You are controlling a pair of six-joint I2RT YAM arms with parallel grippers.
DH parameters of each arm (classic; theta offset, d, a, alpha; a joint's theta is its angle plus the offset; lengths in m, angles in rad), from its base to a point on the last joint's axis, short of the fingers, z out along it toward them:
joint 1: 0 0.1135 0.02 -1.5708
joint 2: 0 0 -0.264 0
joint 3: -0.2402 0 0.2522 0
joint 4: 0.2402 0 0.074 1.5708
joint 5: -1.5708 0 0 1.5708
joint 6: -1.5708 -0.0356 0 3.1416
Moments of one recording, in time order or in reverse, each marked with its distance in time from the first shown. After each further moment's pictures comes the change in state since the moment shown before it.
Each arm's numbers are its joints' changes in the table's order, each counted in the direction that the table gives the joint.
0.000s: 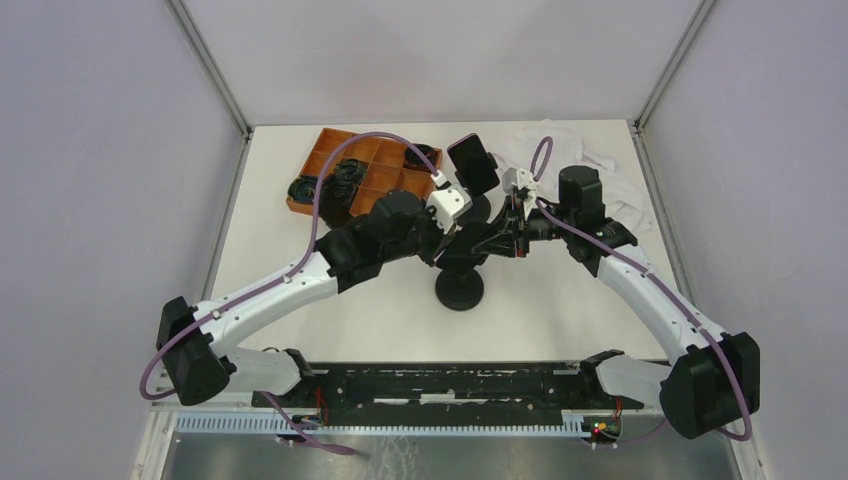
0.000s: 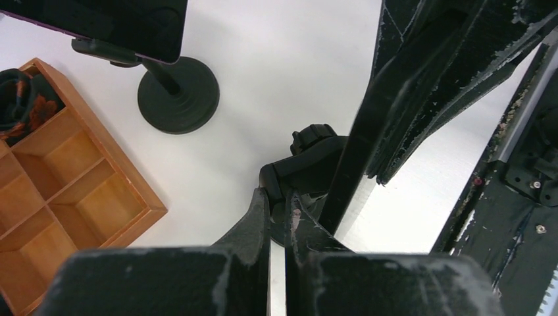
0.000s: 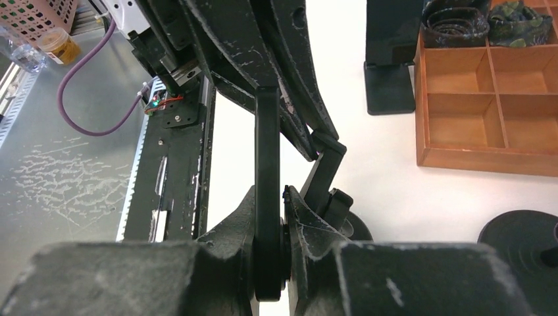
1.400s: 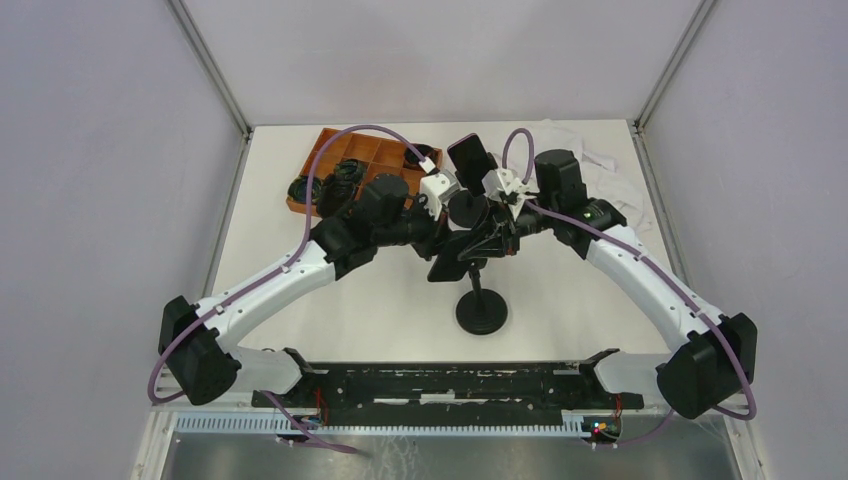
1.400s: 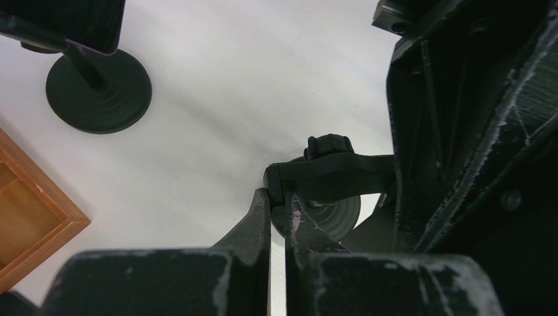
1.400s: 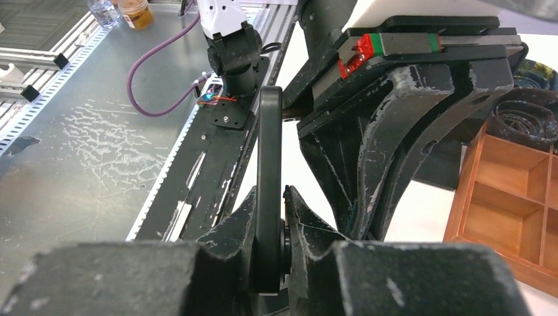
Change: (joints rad) left arm 0.104 0.024 -0.016 0.006 -0.270 0.153; right arm 0.127 0.097 -0.219 0.237 0.166 0.243
